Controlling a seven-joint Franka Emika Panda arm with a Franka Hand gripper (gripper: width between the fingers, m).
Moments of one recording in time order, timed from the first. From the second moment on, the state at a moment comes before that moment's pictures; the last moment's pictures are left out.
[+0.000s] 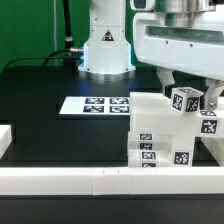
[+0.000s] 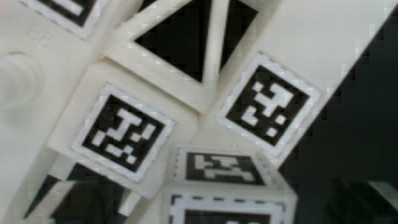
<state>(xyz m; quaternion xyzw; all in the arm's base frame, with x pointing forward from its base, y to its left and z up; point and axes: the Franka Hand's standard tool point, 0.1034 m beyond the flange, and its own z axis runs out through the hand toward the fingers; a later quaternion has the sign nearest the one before) 0.634 0.068 0.113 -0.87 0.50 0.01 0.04</state>
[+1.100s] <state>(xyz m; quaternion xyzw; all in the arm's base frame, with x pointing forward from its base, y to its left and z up) 0.633 0.066 0.113 -1.00 0.02 -0.01 0.01</state>
